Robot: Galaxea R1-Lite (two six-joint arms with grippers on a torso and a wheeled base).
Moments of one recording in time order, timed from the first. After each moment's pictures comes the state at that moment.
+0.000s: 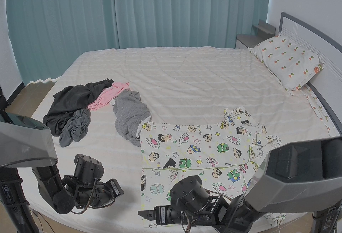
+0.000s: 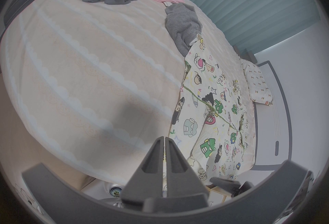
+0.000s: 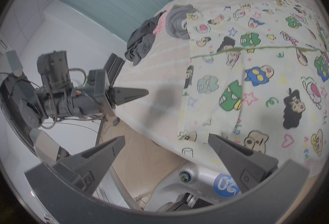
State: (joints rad) left arm -0.39 2.09 -0.27 -0.95 -0.08 -0.92; right arm 1.03 2.30 -0.80 -0.80 0.06 0.82
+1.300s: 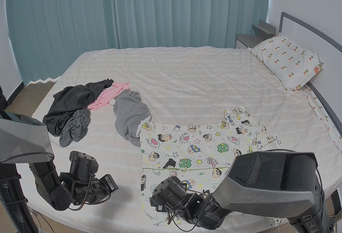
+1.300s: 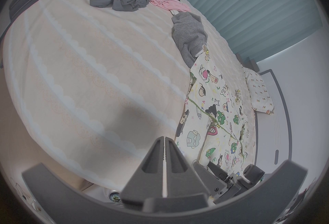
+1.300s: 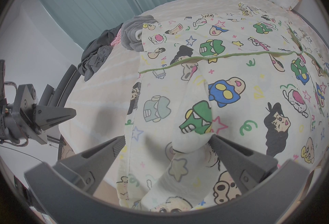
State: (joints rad) left arm -0.34 2.09 -0.27 -0.96 -0.08 -0.91; right arm 1.00 2.49 -1.06 -0.56 -0.32 0.88
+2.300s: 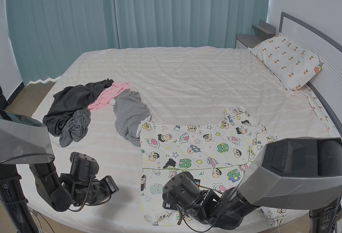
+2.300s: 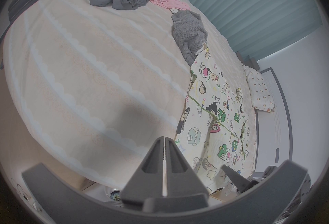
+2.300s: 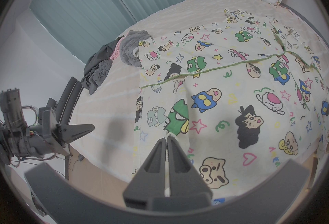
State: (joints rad) left arm -0.35 2.09 -0.26 -0.96 -0.07 -0.91; right arm 1.00 2.31 -0.90 -0.57 -0.33 0.96
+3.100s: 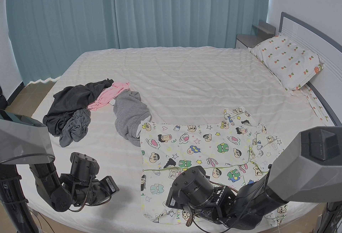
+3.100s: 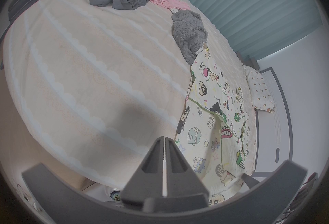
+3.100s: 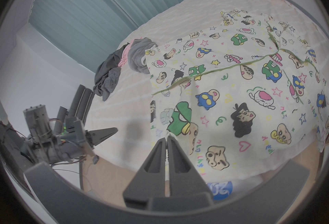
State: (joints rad) left arm -0.35 2.09 -0.26 -0.96 -0.07 -0.91; right arm 1.01 2.15 -0.82 -0.57 -0.26 1.04
